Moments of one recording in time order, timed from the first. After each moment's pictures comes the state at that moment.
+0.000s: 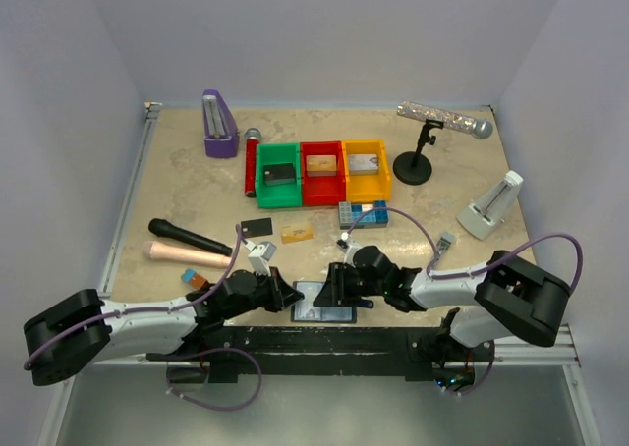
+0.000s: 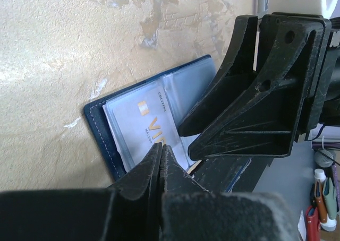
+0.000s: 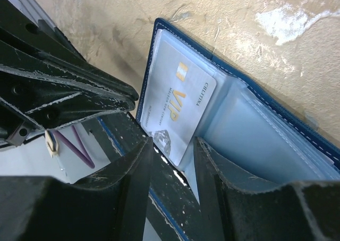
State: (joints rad) left arm -1.05 0.97 0.05 0.48 -0.05 -0.96; right arm 0.99 1.38 0.34 0.40 -0.28 0.98
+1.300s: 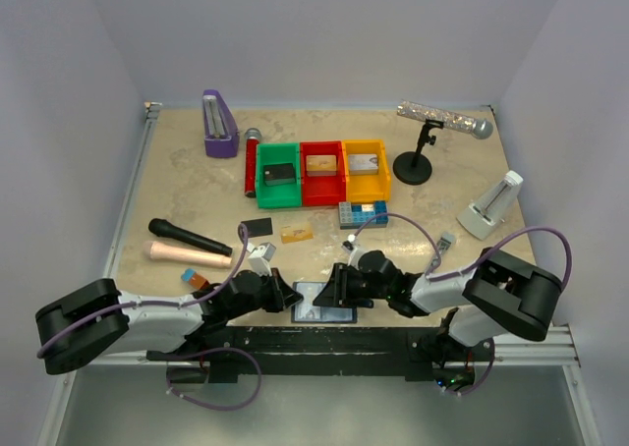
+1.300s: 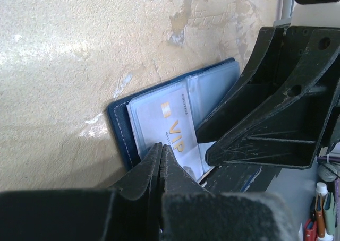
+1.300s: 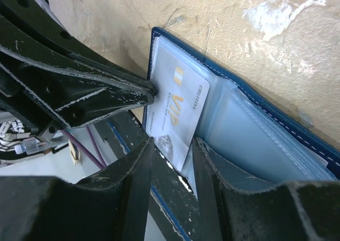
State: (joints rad) left arm -1.05 1.09 0.05 0.53 -0.08 -1.02; right arm 0.99 1.44 0.26 0.61 -0.27 1.10
